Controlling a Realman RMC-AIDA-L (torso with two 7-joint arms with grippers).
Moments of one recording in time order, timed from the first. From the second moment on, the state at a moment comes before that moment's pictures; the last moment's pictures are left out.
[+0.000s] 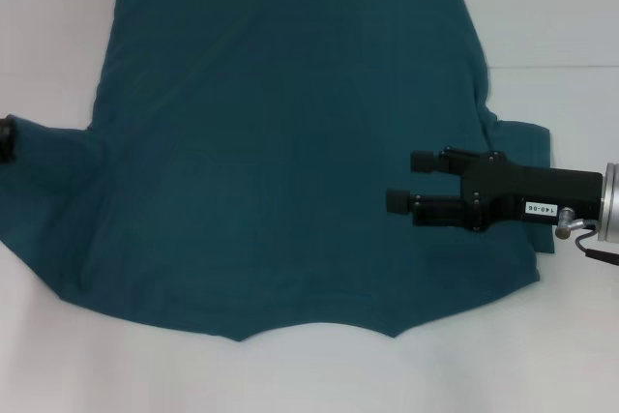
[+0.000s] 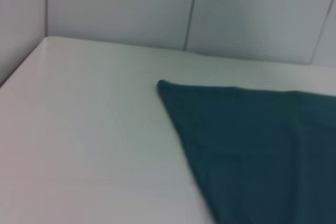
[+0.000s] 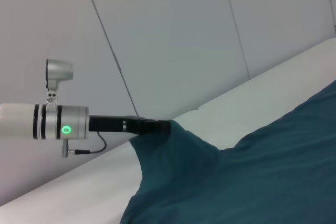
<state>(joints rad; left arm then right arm) -0.46 -2.14 0.55 0.80 1.97 0.76 -1.64 0.59 2.09 -0.70 -0.62 -1.94 -1.50 1.48</state>
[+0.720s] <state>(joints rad) -0.49 -2.16 0.60 0.85 2.01 0.98 -1.81 0.59 2.09 -0.70 -0.62 -1.94 -1.50 1.48</state>
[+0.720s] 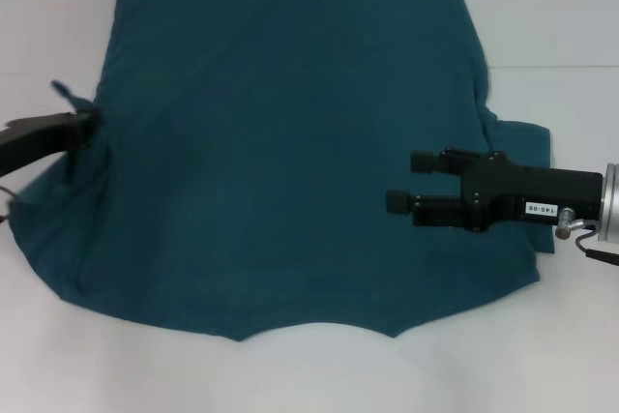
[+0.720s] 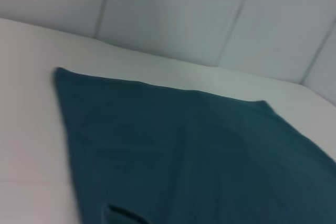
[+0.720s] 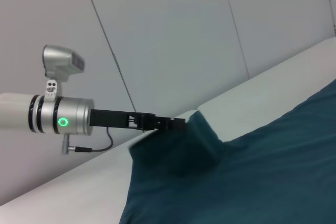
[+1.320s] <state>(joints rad) -0.62 -2.17 0.66 0.67 1.99 0.93 -1.82 0.59 2.09 -0.70 -0.61 -1.94 -1.50 1.47</state>
